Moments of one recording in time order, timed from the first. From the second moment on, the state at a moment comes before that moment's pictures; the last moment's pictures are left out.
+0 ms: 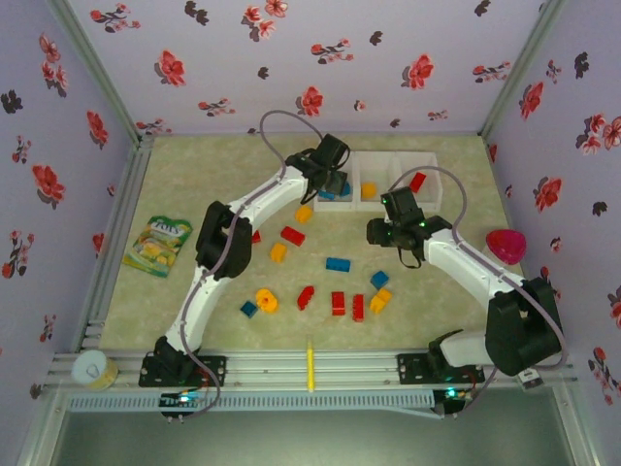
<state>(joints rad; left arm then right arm) -0.72 2.40 2.20 -0.72 -0.23 -0.30 0.43 1.34 0.88 -0.51 0.05 0.37</state>
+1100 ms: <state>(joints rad) -0.58 1.69 1.45 -0.68 -0.31 -0.37 0.84 1.69 1.12 -0.42 -0.05 0.28</state>
